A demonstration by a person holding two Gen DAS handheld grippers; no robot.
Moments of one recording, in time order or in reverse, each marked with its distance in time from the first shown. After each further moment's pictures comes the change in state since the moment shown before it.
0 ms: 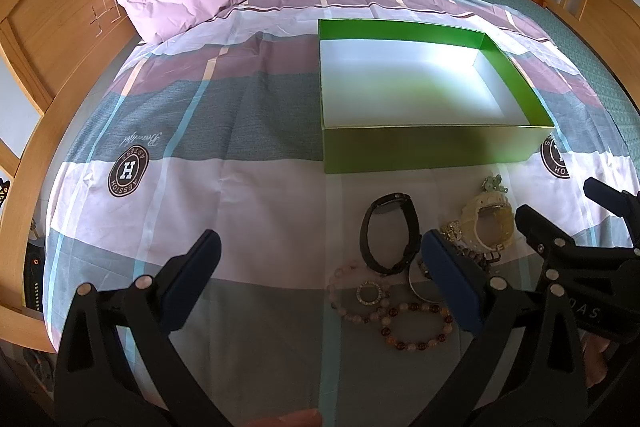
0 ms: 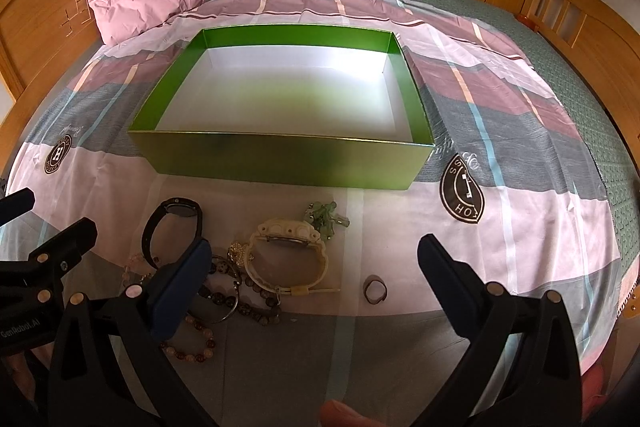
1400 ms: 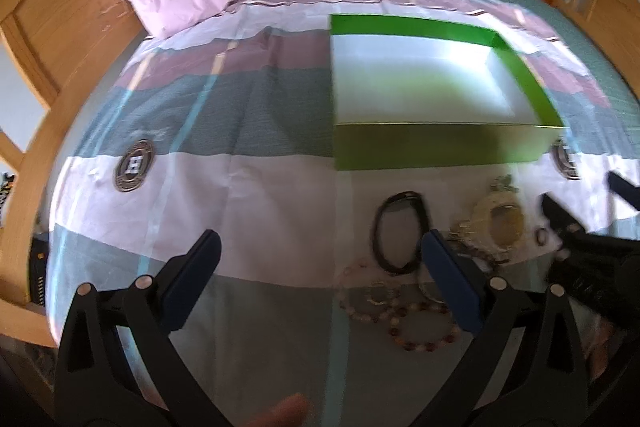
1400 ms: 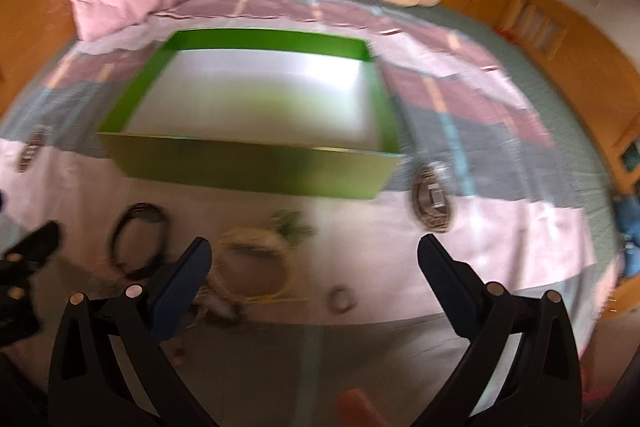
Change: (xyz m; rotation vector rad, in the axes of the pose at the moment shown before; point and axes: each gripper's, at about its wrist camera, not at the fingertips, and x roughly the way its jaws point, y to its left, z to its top) left arm 0.009 0.007 -0.004 -0.021 0.018 0.053; right arm 0.002 -0.002 0.002 -0.017 -0.025 -0.153
